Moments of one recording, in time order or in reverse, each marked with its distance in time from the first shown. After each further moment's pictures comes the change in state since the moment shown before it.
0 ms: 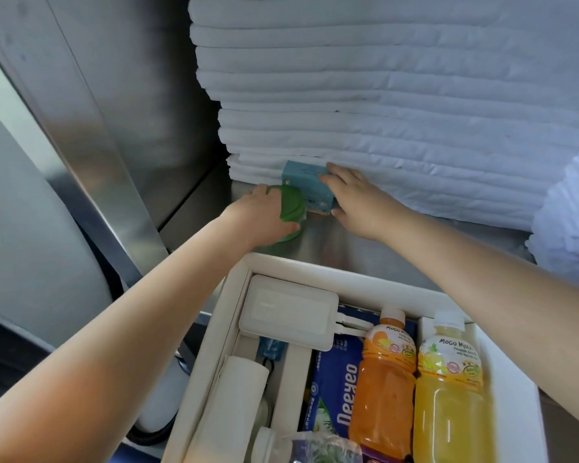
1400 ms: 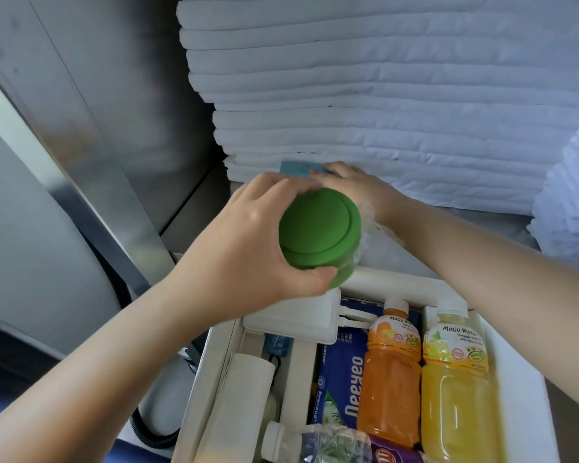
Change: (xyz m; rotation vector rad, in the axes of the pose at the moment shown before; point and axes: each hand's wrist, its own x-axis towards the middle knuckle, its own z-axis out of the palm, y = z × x) left_hand -0.121 0.024 -0.032 -0.321 0.315 0.370; right_hand -0.003 0.001 -0.010 0.196 -0.047 0.048
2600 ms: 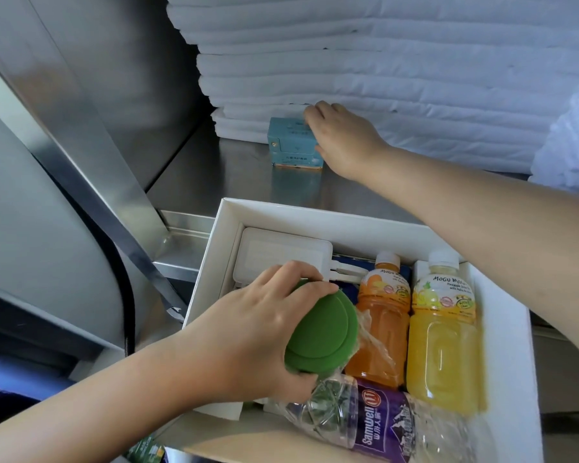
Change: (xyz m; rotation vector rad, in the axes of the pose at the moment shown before) left_hand -0.081 -0.008 0.057 0.195 -0.394 0.214; right_hand 0.015 -0.015 0.004 -0.412 0.162 -0.045
